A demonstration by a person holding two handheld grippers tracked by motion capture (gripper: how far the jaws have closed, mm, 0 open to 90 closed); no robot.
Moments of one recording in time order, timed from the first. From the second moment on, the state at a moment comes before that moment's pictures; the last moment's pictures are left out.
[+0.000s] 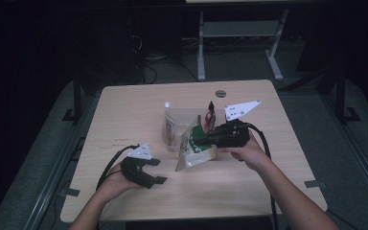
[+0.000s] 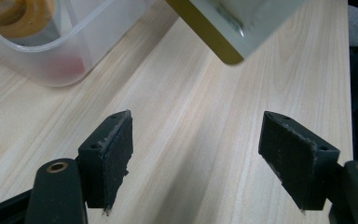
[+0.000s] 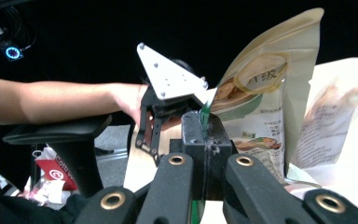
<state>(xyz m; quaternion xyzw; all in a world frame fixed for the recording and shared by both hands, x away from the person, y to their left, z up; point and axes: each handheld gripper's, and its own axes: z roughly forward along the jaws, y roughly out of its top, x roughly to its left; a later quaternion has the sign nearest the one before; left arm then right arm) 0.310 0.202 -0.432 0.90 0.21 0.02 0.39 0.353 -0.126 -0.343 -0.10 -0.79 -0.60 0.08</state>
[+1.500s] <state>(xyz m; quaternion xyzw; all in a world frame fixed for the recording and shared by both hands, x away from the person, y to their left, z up) 0.309 0.199 -0.438 0.90 0.20 0.00 0.38 0.419 -0.127 -0.319 -0.15 -0.79 -0.59 0.03</state>
